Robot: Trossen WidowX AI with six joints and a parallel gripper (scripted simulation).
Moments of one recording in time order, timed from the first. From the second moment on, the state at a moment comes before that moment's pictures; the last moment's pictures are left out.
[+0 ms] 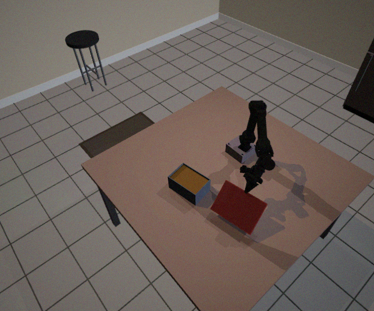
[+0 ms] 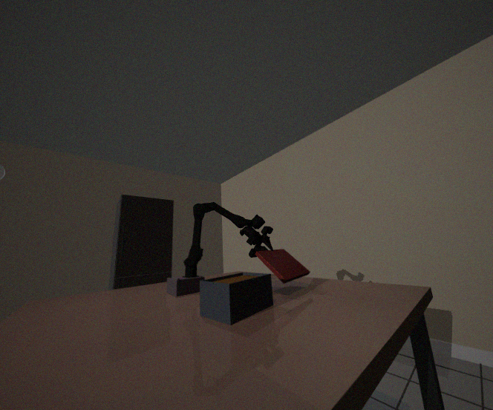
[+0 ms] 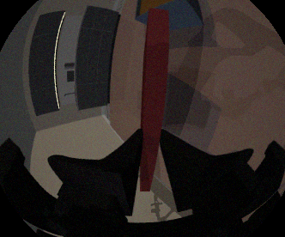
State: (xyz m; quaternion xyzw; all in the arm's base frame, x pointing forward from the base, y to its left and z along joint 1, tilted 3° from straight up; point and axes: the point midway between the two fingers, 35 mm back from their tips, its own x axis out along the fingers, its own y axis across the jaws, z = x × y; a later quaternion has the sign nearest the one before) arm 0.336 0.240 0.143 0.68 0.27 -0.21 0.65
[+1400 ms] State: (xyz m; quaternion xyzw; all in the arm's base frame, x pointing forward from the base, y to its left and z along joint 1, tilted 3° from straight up) arm 0.336 0.242 0.109 0.68 0.27 -0.21 0.65
